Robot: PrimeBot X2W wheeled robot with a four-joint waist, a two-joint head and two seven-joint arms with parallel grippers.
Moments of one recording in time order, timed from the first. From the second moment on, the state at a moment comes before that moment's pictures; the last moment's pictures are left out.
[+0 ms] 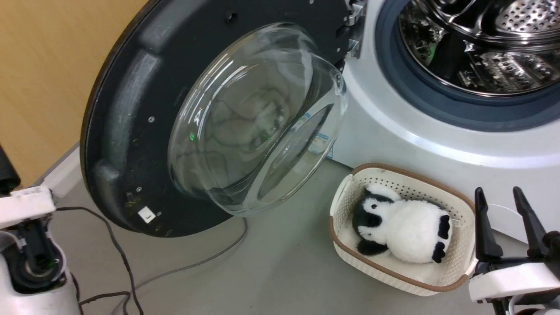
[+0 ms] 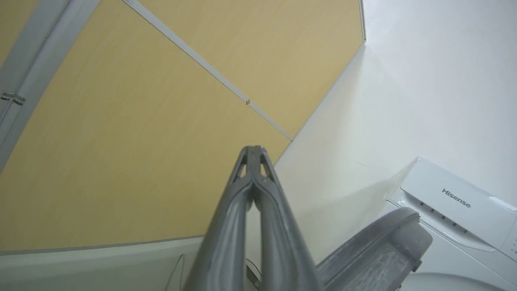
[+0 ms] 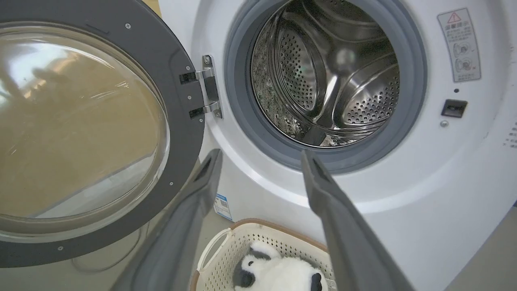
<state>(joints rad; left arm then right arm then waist) -0.35 0.08 0.40 -0.02 -0.70 -0.08 -0.16 -0.03 -0.05 -0.15 -0.01 0.10 0.13 -0.17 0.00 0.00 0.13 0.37</state>
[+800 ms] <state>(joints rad) -0.48 0.13 0.38 0.44 -1.29 -0.10 0.24 -0.05 -0.05 -0.19 -0.01 0.10 0.13 -0.21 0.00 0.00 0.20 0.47</state>
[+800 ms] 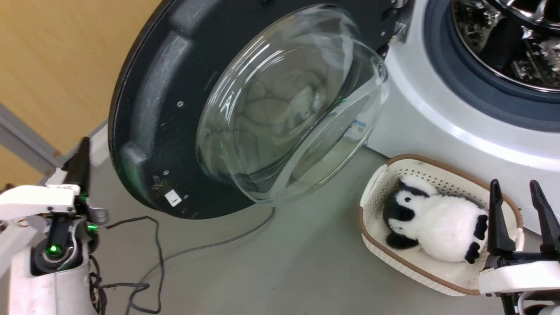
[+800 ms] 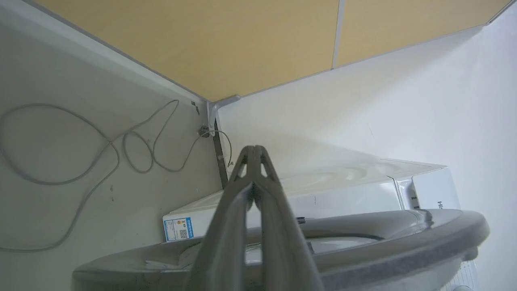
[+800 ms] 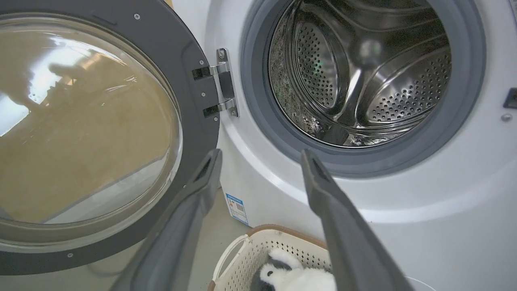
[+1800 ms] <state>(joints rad) -0.24 0.11 0.02 0.02 -1.53 -0.13 0.68 -0.07 -0.05 -0.22 0.04 0.17 0.13 -0.26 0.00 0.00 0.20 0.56</state>
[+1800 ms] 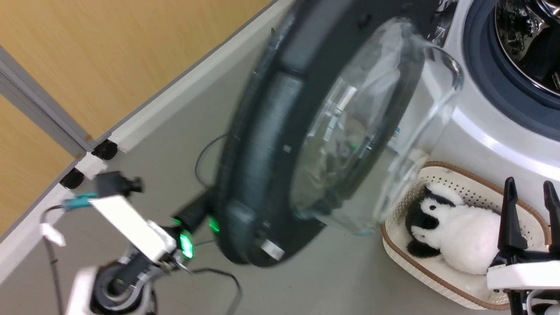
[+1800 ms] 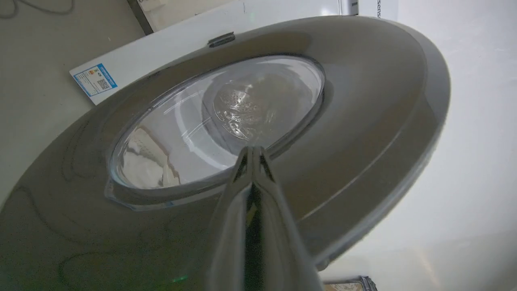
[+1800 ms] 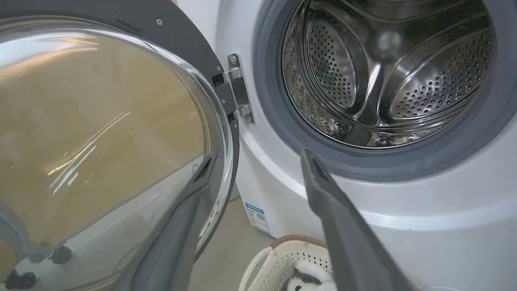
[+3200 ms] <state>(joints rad) -0.43 0.05 -0.64 0.21 -1.62 -0.13 0.30 -0.07 -0.05 -0.27 0.04 0.23 0.13 -0.26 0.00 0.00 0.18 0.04</state>
